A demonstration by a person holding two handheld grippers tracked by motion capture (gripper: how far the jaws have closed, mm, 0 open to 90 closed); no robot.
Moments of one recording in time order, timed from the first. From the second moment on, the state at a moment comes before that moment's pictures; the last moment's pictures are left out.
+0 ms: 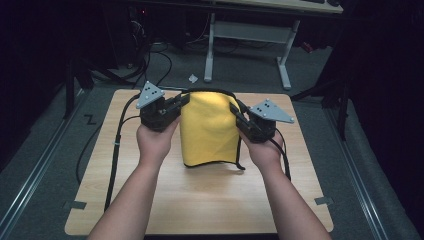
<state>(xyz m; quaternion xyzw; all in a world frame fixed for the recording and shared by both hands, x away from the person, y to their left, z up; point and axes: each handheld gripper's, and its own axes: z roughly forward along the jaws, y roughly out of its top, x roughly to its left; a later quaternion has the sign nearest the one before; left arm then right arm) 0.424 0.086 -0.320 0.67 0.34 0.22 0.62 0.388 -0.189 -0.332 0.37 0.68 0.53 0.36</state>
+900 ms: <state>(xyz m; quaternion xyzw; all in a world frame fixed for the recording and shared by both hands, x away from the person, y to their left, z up) 0.511 0.074 -0.333 0.69 0.36 0.23 0.59 0.473 -0.198 -0.336 0.38 0.70 0.50 0.35</state>
